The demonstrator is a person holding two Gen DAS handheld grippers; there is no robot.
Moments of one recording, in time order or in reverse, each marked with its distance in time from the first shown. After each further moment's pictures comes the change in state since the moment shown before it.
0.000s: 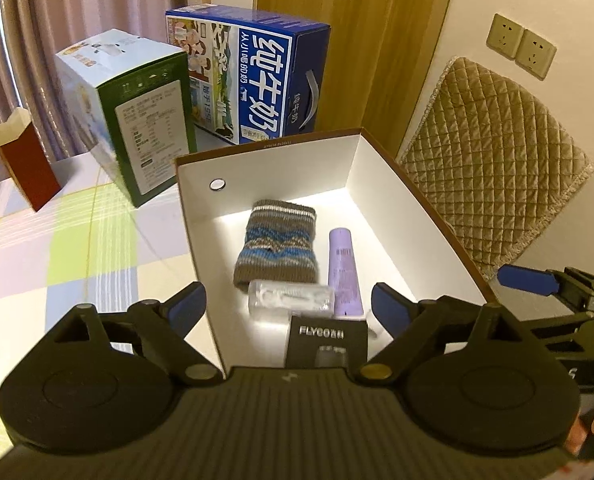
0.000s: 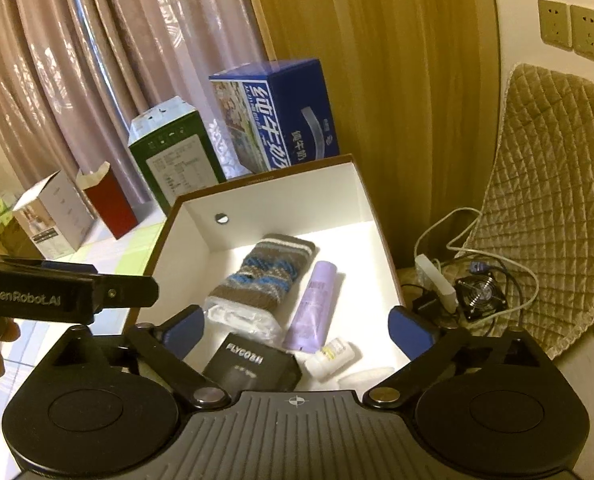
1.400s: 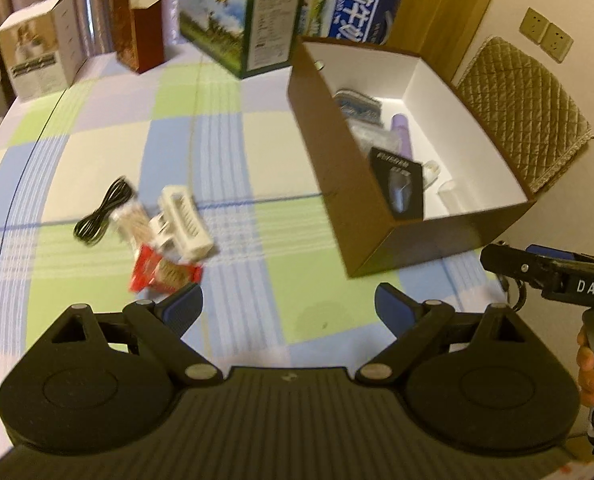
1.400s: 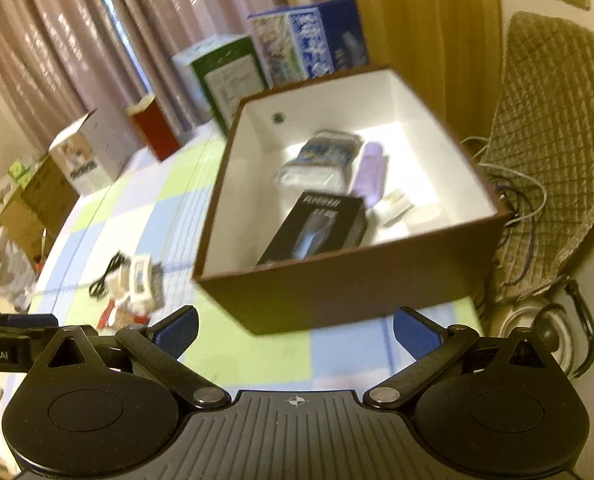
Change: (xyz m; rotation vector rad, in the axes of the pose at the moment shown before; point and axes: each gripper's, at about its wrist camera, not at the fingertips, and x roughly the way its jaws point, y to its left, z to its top) left arm -0.114 0.080 -0.170 -0.170 0.106 0.052; right arm -0.056 0.084 -0.114 0.027 0.137 0.020
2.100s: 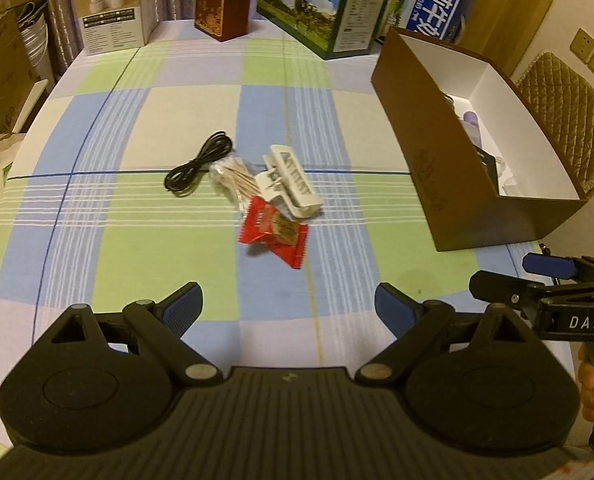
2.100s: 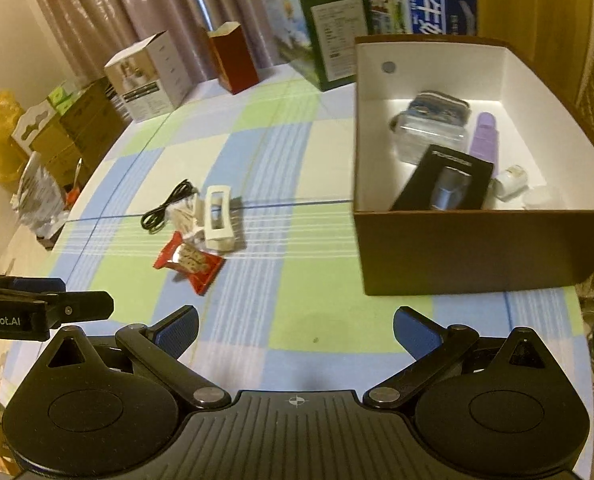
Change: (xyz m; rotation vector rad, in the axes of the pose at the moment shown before) left arm -0.013 0.087 -0.032 -0.096 0.014 0.077; right arm 0.049 0.094 -0.026 -0.152 0.116 0.075
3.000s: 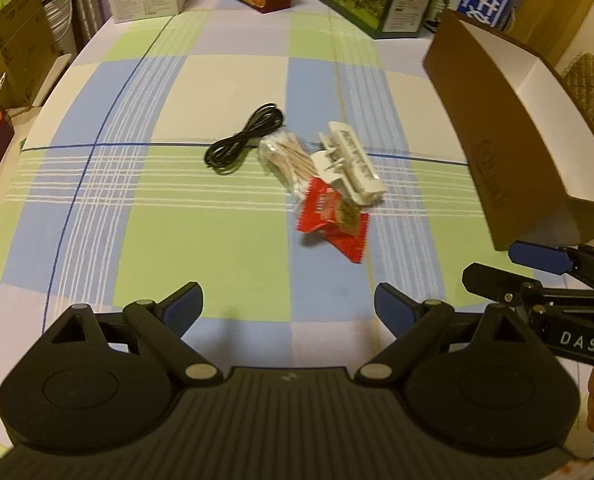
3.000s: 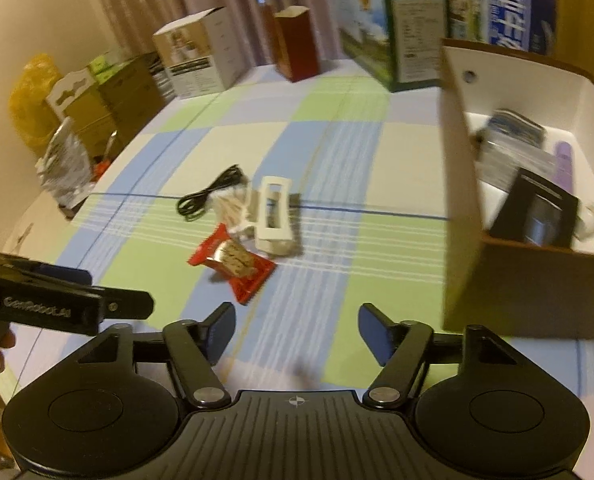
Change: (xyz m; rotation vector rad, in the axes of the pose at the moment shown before) left arm 0.039 0.036 0.000 -0.057 0.051 0.068; right arm 0.054 0.042 0.004 -0.147 -0.003 0.083
